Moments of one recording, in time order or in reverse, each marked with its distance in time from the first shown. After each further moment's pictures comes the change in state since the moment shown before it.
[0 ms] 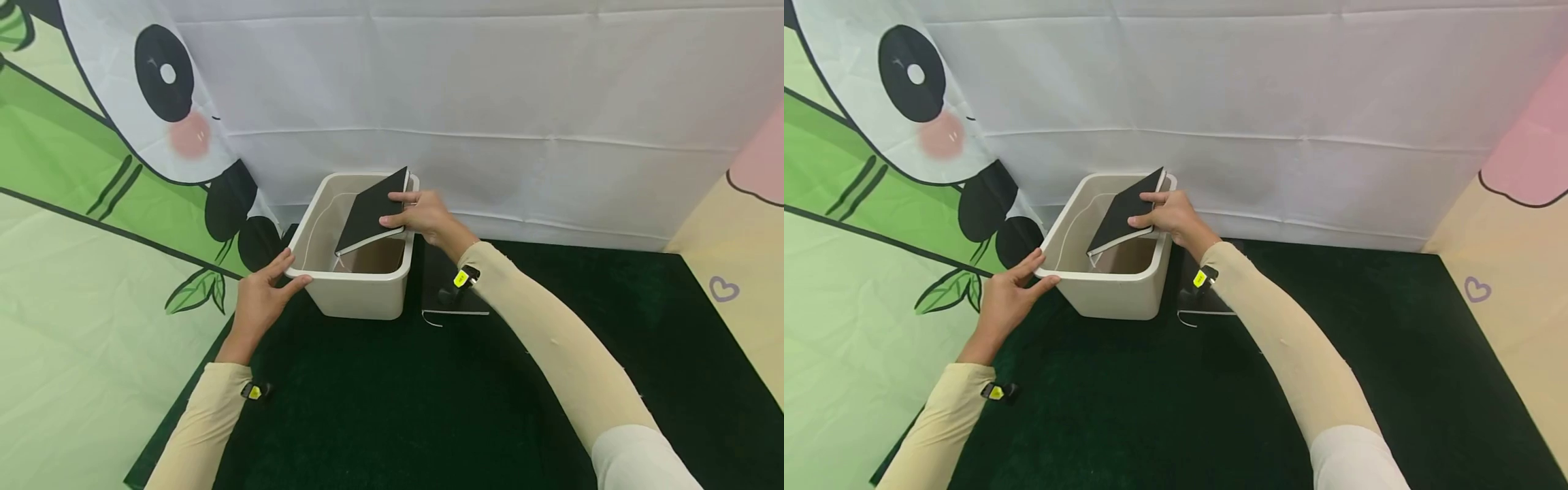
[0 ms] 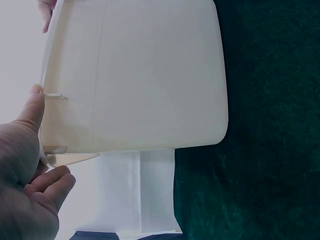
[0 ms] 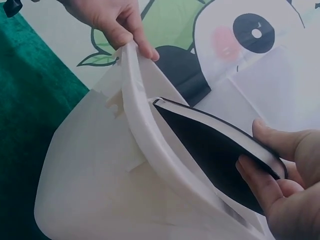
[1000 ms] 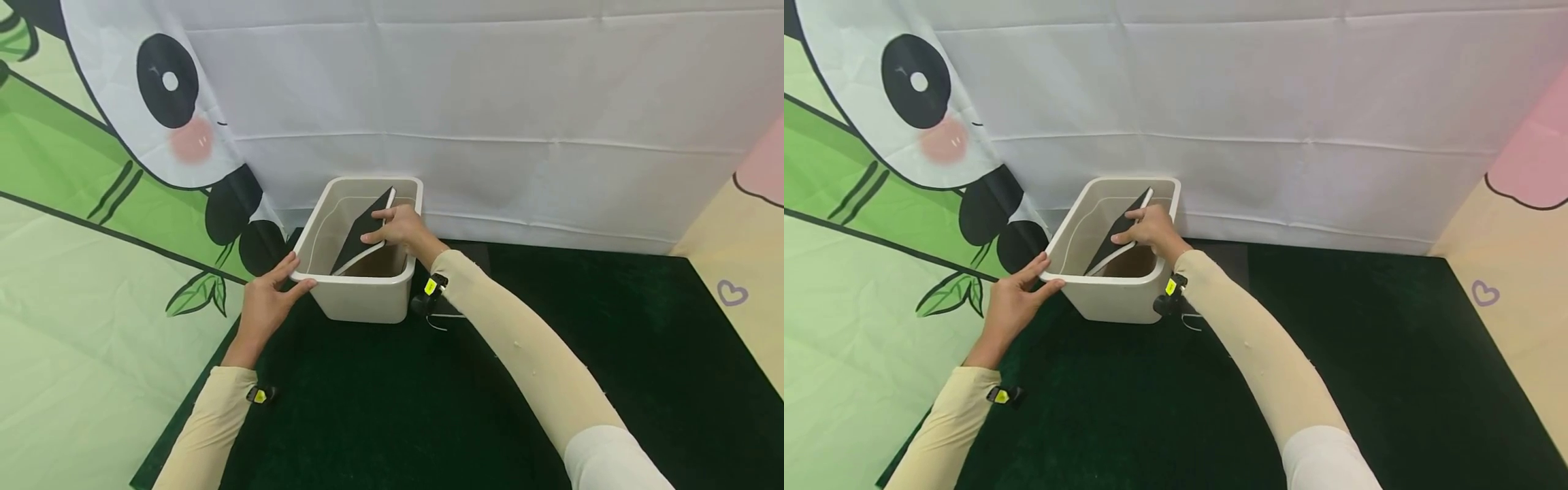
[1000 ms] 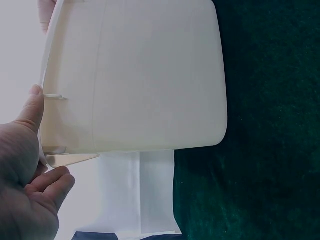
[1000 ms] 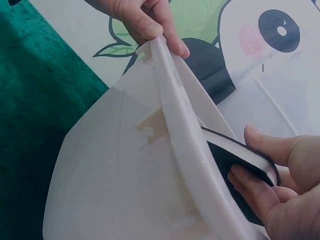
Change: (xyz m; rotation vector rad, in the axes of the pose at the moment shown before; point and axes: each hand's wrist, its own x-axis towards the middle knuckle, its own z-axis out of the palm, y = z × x) left_hand 0.000 0.001 0.009 -0.028 0.004 0.030; right_hand 0.012 0.012 0.037 -0.141 0.005 0.061
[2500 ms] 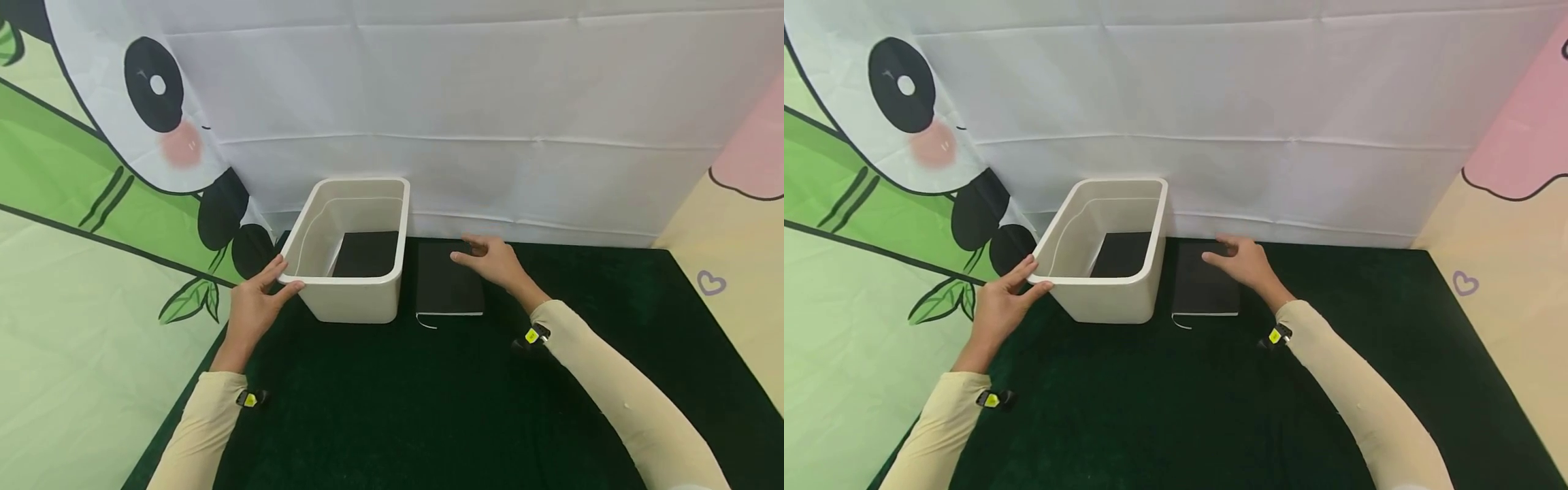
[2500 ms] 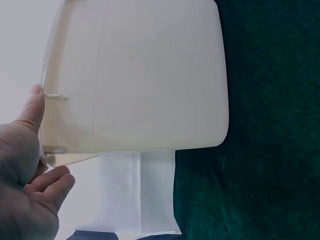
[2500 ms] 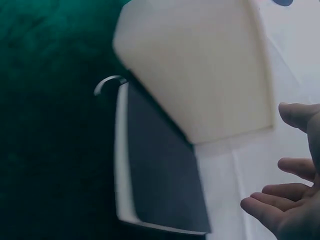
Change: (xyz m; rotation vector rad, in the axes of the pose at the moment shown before) left_hand 0.006 -0.001 -0.006 0.015 0.014 -0.031; right_hand -0.059 0.128 -0.136 -0.433 0.138 -0.225
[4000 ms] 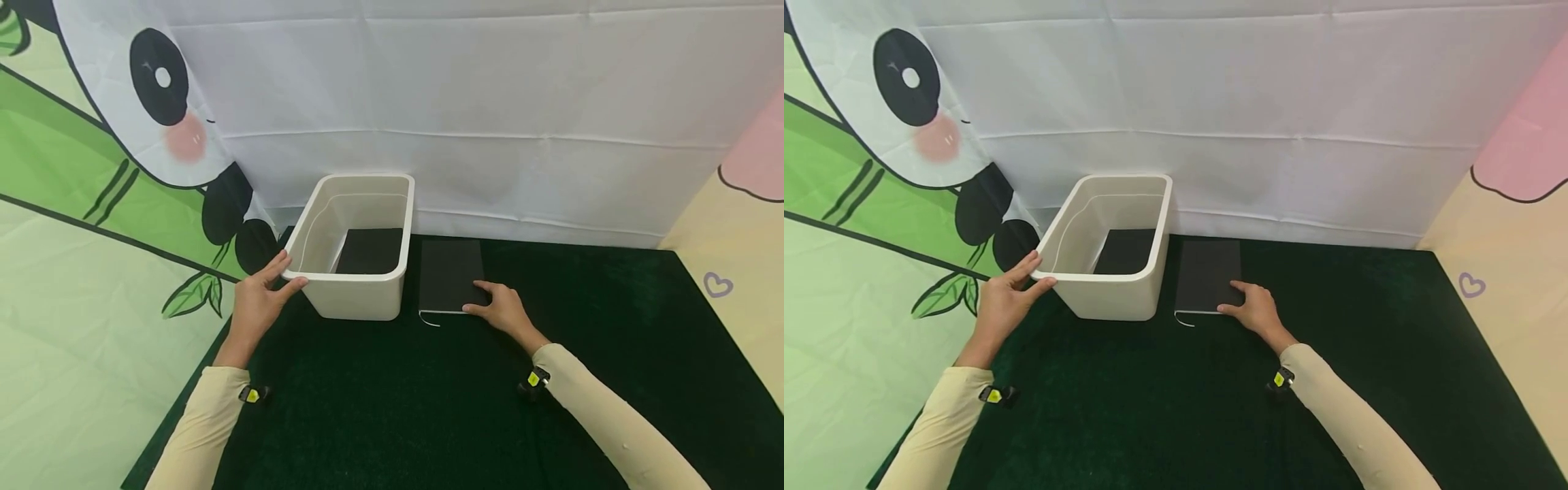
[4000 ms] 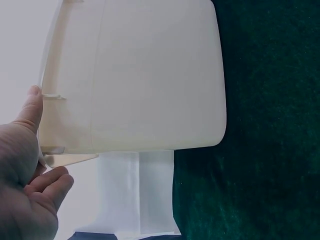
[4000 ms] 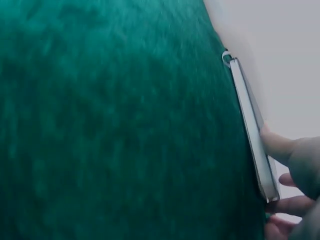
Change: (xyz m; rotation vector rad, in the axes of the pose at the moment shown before) left_hand 0.000 -0.002 -0.007 -0.010 -0.024 -0.024; right_hand -0.048 0.055 0.057 -0.184 0.002 0.096
